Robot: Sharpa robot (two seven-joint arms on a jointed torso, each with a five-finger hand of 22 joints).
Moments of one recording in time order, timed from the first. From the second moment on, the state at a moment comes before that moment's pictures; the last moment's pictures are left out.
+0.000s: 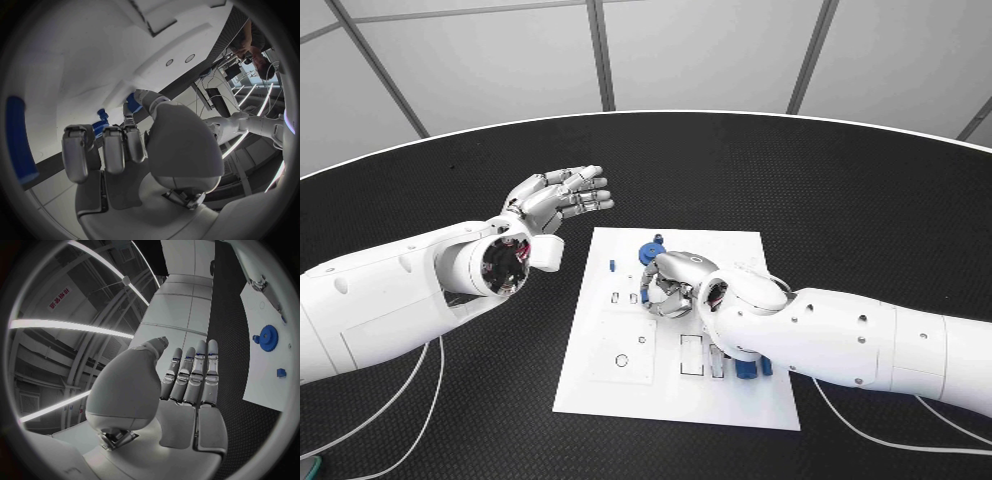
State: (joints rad) left arm 1.30 -0.84 -0.04 1.47 0.17 -0.23 0.35; left_hand 1.43 -0.12 0.35 0.23 0.24 0.81 0.21 0.26 0.15 0.94 0.20 0.08 0.07 0.91 0.16 0.31 0.22 0.16 0.78 0.27 0.45 0.21; right arm 1.17 -0.54 -0.09 1.44 -1.47 -0.33 -0.29; right_hand 1.35 -0.17 0.50 0.11 0.34 0.98 0.11 0.32 0.42 1.47 0.03 1.50 1.31 1.46 -0.04 1.56 1.31 0.02 1.47 0.07 1.56 1.31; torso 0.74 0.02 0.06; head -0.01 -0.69
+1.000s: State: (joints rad) left arm 1.30 -0.84 -0.04 1.46 0.17 -0.22 0.35; left_hand 1.43 -0.12 0.35 0.23 0.24 0.81 0.21 0.26 0.15 0.94 0.20 0.08 0.07 0.90 0.16 0.30 0.22 0.16 0.78 0.27 0.45 0.21; right arm 1.17 -0.53 -0.09 1.43 -1.47 -0.34 -0.28; right_hand 1.29 -0.22 0.48 0.14 0.24 0.82 0.18 0.24 0.36 1.44 0.09 1.42 1.31 1.47 0.01 1.56 1.31 0.02 1.47 0.11 1.56 1.31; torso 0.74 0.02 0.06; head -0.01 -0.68
